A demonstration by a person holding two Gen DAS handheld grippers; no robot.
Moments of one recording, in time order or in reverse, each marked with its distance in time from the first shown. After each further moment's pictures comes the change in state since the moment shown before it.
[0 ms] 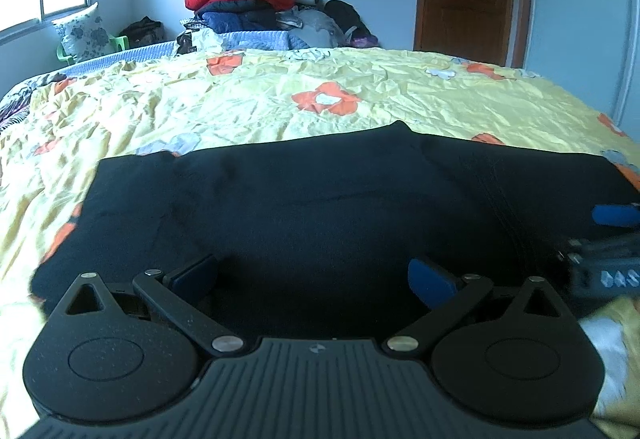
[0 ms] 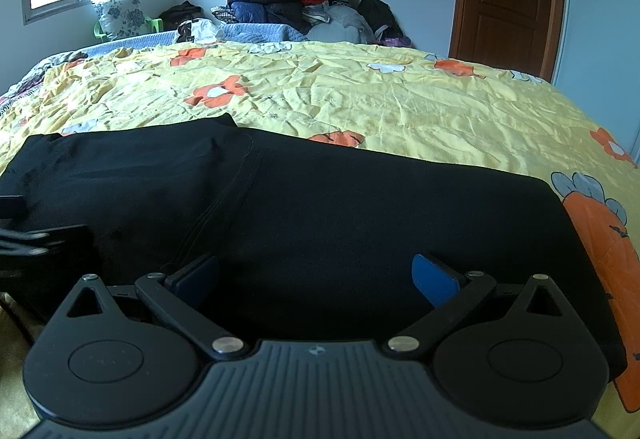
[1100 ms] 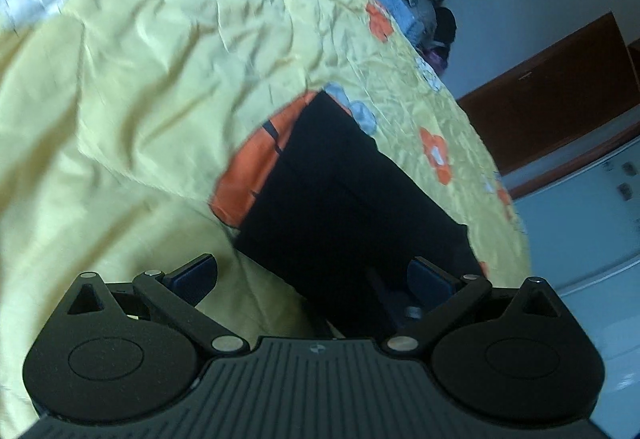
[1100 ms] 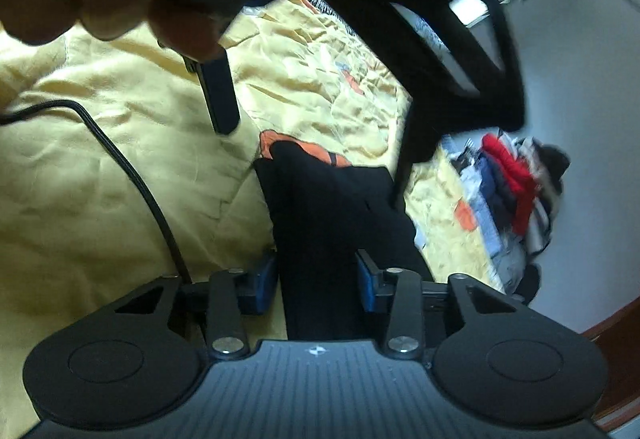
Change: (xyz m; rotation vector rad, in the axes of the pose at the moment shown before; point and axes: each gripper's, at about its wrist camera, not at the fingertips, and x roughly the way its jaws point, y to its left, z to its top) left arm -0.018 0.223 -0.006 -0.805 0.260 -0.273; right arm -0.022 0.302 -0.040 -1.170 -0.259 0.193
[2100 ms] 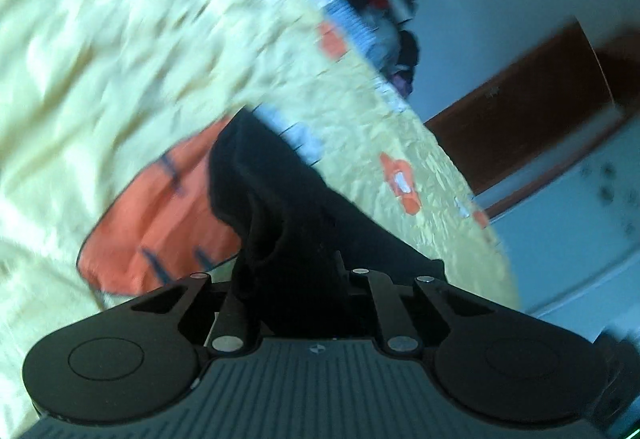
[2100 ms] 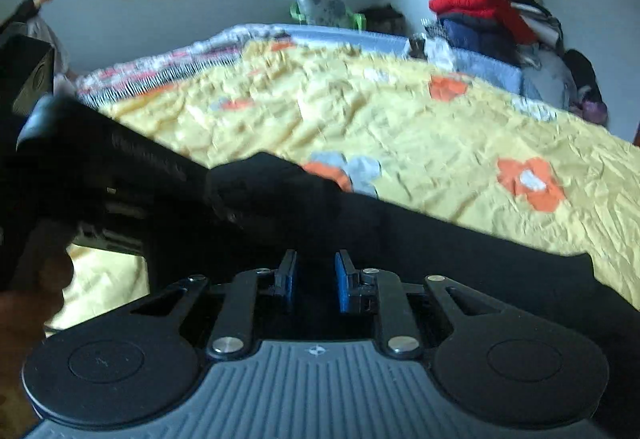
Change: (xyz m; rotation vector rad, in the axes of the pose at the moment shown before) left arm 0.042 -0.053 -0.002 0.148 -0.175 -0.037; right arm 0.027 -0.150 -0.072 0.888 -0.045 0.264
